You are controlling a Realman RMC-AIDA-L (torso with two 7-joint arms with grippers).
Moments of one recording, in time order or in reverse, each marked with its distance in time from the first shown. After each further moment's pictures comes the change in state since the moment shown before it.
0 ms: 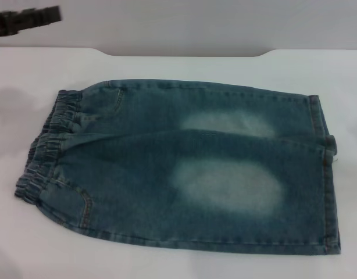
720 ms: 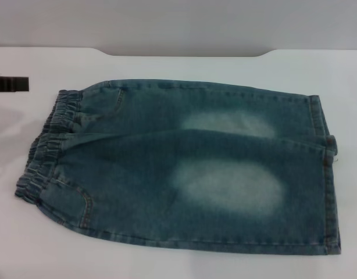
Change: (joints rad) left arm 0.141 0.070 0.111 0.371 0.260 0.242 -0.369; right arm 0.071 -0.050 -0.156 -0.572 -0.505 -0.345 0.540
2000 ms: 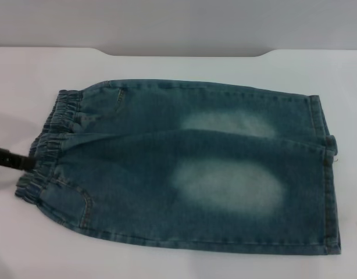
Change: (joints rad) left arm -0.037 -0.022 0.115 0.001 0.306 0.121 -0.007; right arm -0.032 0.079 -0.367 -0.036 -0.200 0.030 0.089
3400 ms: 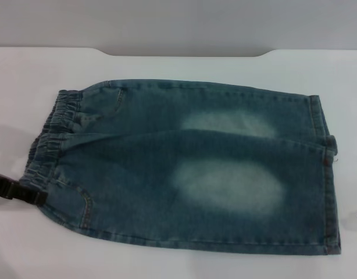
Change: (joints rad) left arm 0.021 -0.067 0.078 -0.149 0.131 -0.213 0.091; right arm 0.007 0.002 -0.058 0.041 0.053 0.038 0.010
